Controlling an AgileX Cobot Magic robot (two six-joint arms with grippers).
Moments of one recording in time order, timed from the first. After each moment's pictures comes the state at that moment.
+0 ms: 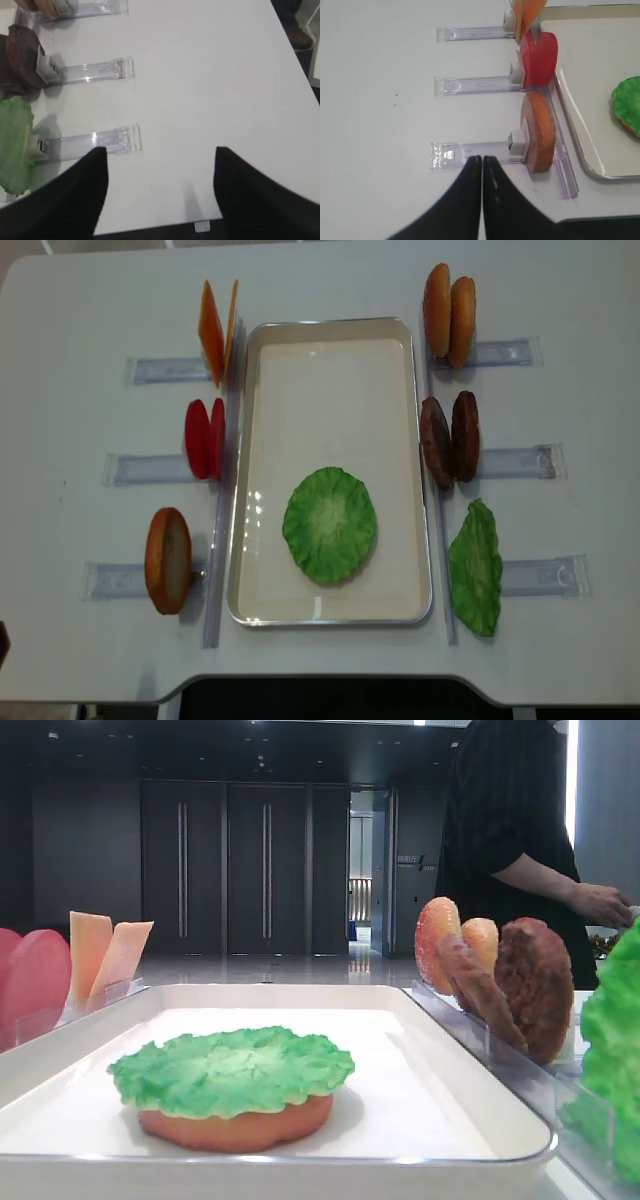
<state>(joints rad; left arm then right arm) 0.02 -0.02 -0.47 -0.03 1.11 0.05 -0.03 0.15 -0.60 0.01 1.23 0.04</state>
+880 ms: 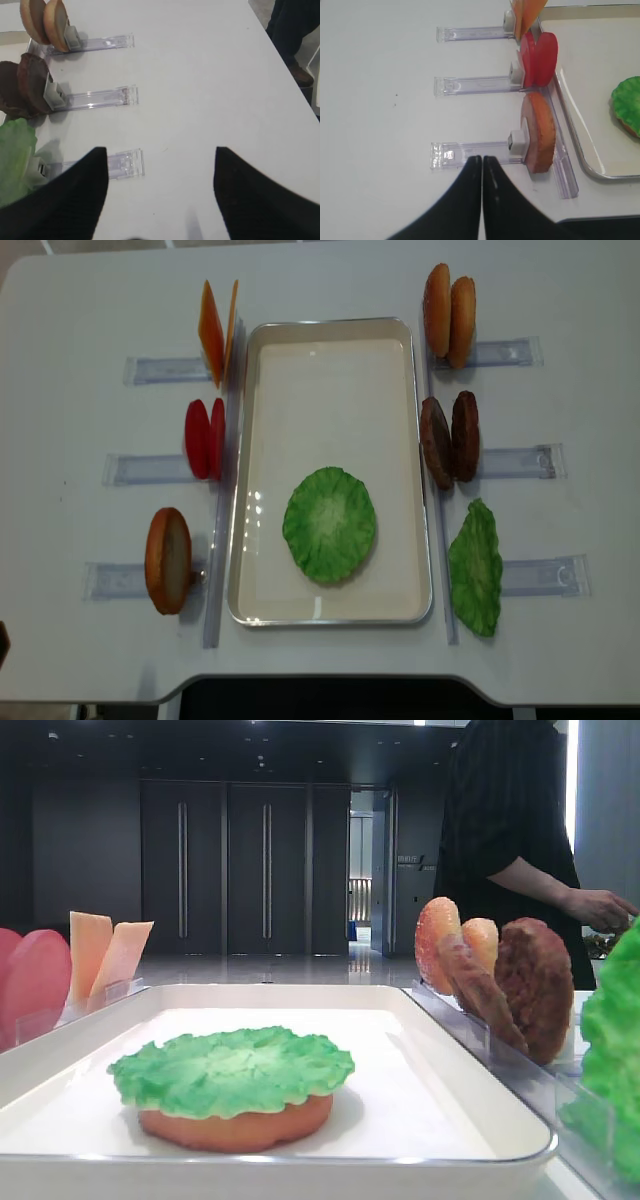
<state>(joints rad) 0.02 -0.02 -0.47 -0.03 1.11 0.05 -0.03 -0.01 -0.51 0.01 1.14 0.03</state>
